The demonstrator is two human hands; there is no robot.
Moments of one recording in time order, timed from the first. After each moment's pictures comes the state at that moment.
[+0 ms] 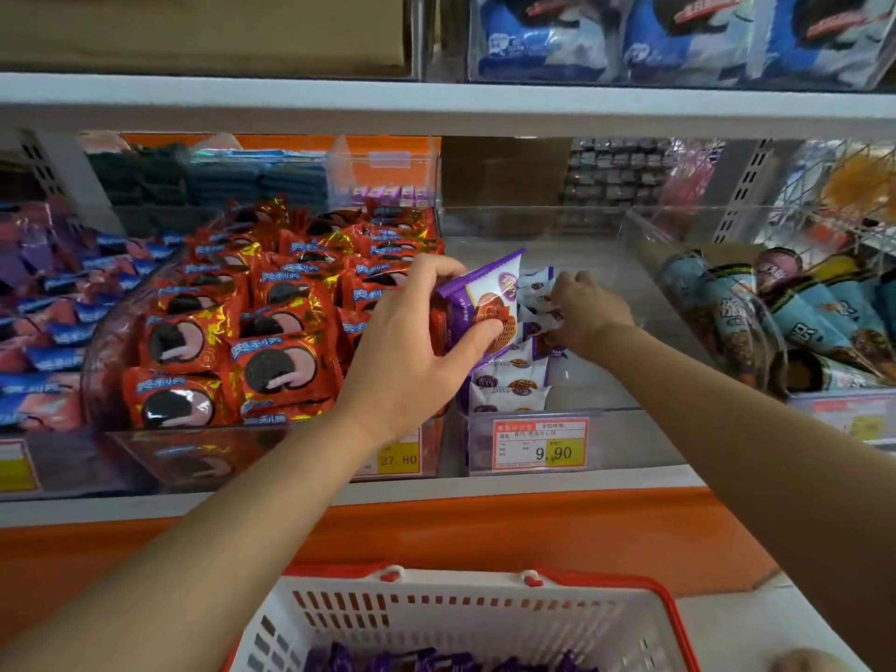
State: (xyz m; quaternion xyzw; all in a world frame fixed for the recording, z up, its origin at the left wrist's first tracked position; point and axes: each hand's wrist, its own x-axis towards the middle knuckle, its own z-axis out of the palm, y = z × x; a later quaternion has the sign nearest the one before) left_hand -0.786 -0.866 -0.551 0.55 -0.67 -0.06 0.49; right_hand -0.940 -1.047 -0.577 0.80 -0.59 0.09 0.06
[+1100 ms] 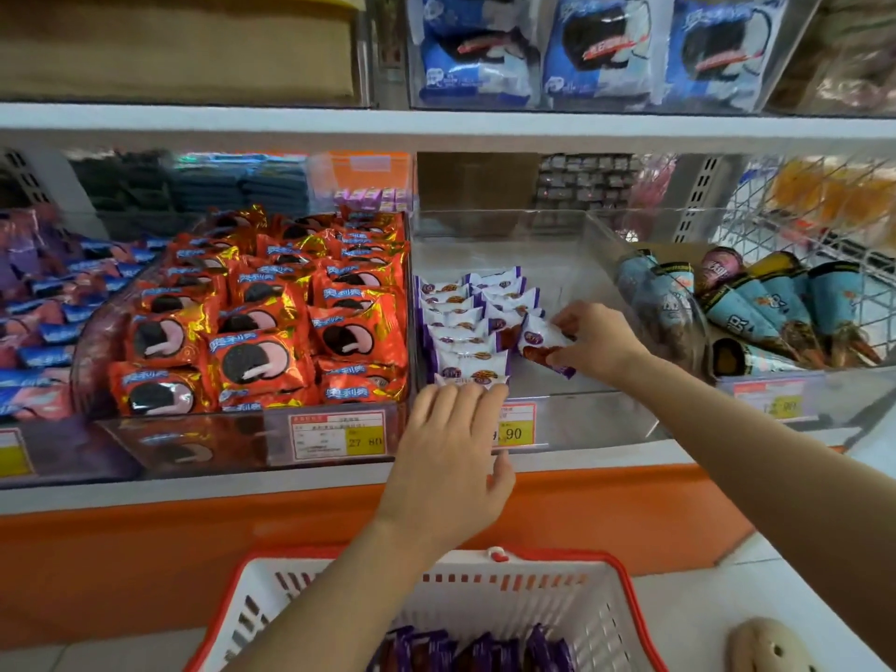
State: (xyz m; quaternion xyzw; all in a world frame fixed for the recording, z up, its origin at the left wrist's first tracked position) left_hand -0.856 -0.833 -0.615 0.61 -0.73 0.18 0.24; right_hand -0.995 -0.976 -0.548 0.78 -0.58 0.17 -0.18
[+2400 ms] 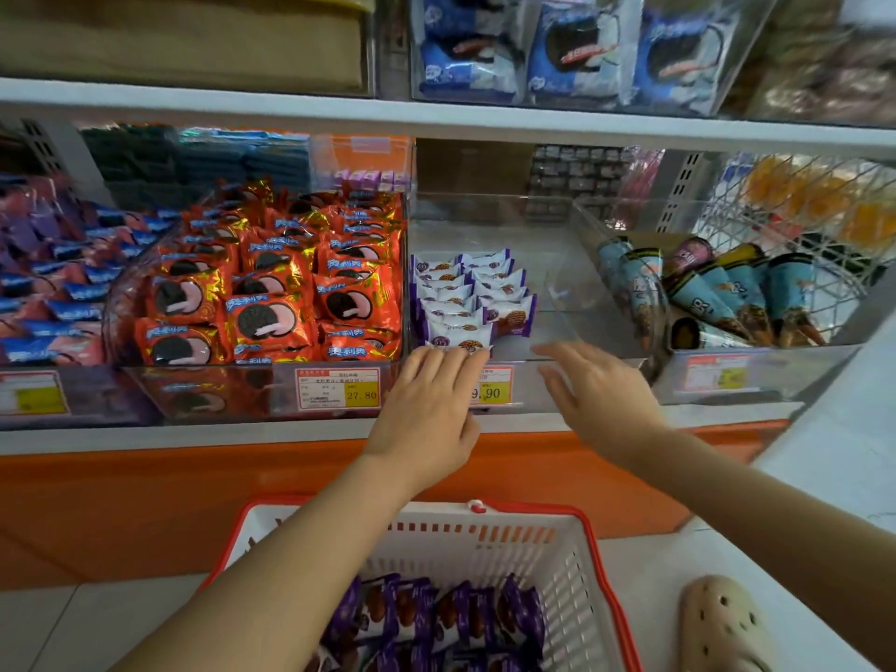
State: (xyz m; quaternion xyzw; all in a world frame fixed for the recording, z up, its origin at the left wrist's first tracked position) left_hand -0.852 -0.824 -0.604 0.63 -0.75 0.15 0.16; right_hand -1.036 -0.888 -0.570 0.88 -0.44 0.17 0.01
